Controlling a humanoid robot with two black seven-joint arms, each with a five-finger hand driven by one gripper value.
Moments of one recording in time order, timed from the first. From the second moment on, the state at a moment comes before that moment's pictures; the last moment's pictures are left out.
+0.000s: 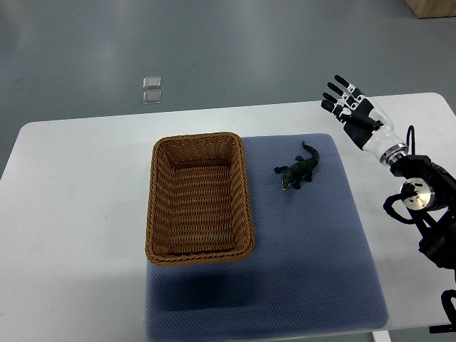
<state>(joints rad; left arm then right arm) 0.00 0.00 -0.04 -0.16 0.06 0.11 0.00 0.54 -0.16 1.25 0.72 -0.63 0.38 0.22</state>
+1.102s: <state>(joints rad) 0.00 0.00 -0.05 -0.16 0.06 0.11 0.00 0.57 -0.17 1.25 0.72 -0.64 0.39 0.22</state>
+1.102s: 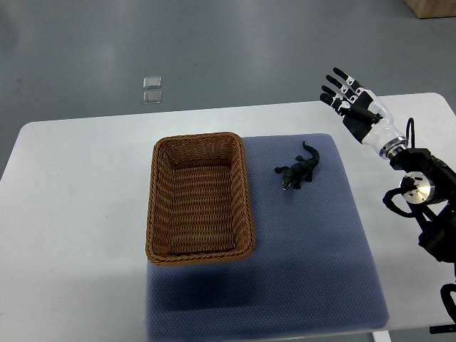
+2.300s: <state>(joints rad) 0.00 0.00 -0.05 -0.16 0.06 0.11 0.00 0.67 -0.31 1.04 0.76 -0.87 0.44 0.33</state>
